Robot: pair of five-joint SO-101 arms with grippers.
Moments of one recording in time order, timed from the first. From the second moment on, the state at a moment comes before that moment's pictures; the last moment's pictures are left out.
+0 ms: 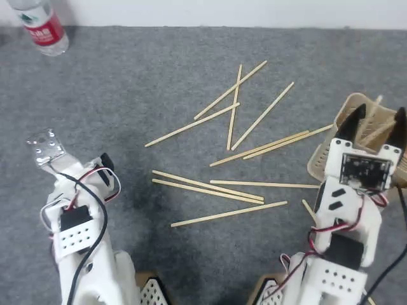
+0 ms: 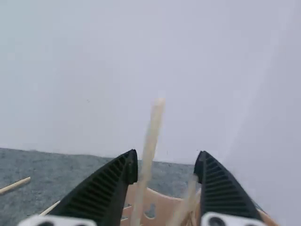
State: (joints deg) left arm -28.6 -53.6 80.5 28.4 15.9; right arm 14.9 -84.5 71.6 17.1 15.9
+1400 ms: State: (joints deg) left arm -28.6 -53.6 80.5 28.4 15.9; right arm 10.8 -38.9 53.5 83.3 51.1
